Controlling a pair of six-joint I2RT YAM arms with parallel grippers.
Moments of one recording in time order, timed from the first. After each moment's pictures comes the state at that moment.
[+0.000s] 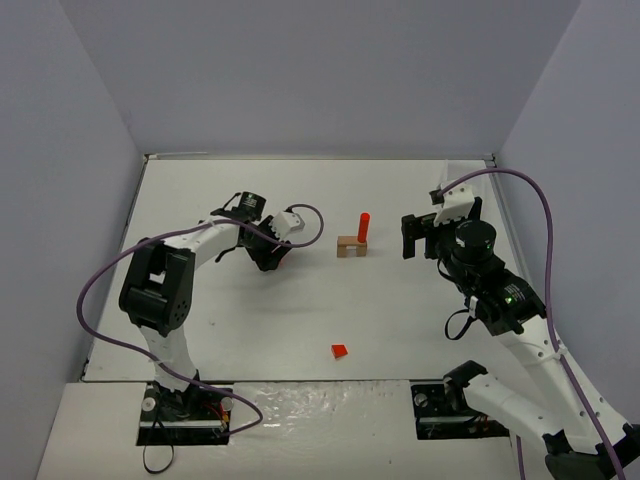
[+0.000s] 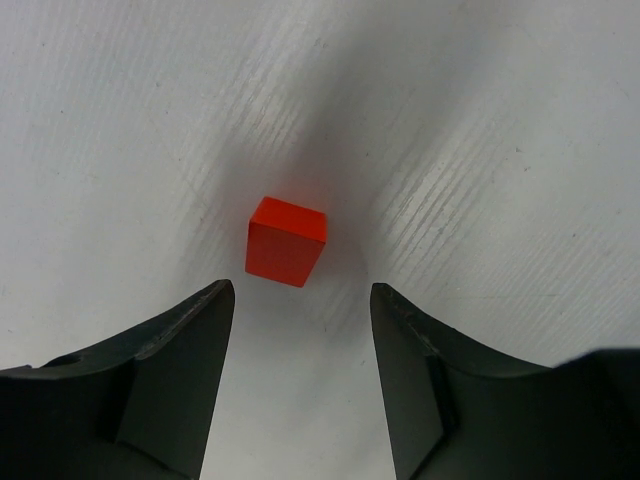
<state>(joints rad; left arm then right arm) -0.35 1.84 1.23 -0.52 0.35 0.61 0.49 0.82 0.96 -0.41 0.28 -0.03</state>
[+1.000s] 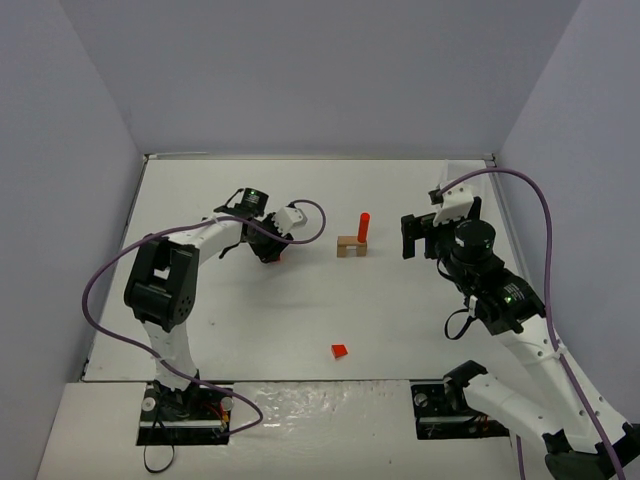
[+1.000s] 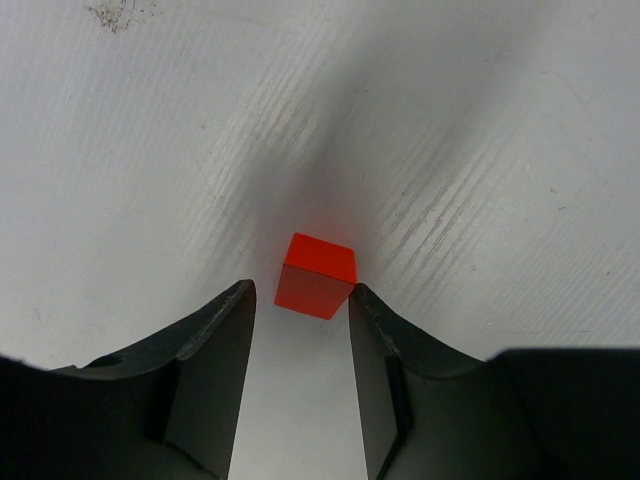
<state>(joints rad) -0.35 1.88 1.28 -0.48 0.34 0.61 0.49 0.82 0.96 -0.41 0.28 -0.04</state>
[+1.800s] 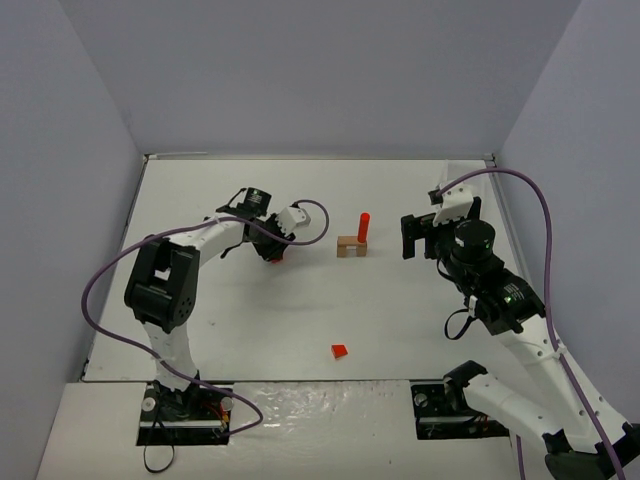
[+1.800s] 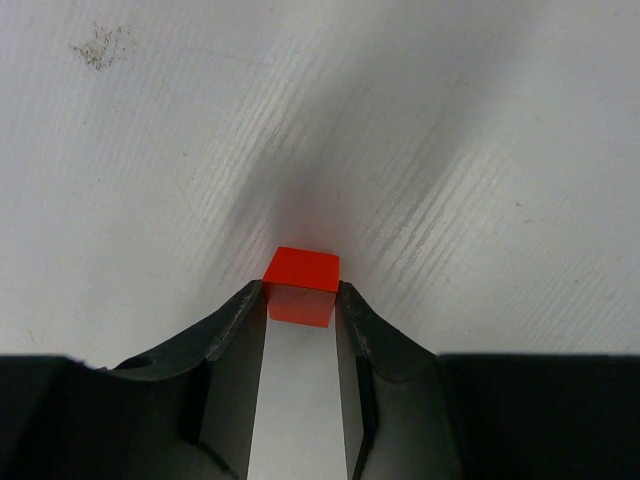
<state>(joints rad) -0.37 1.88 1.29 -0.48 0.36 0.61 0.49 0.82 0.96 -0.41 0.28 -0.04</state>
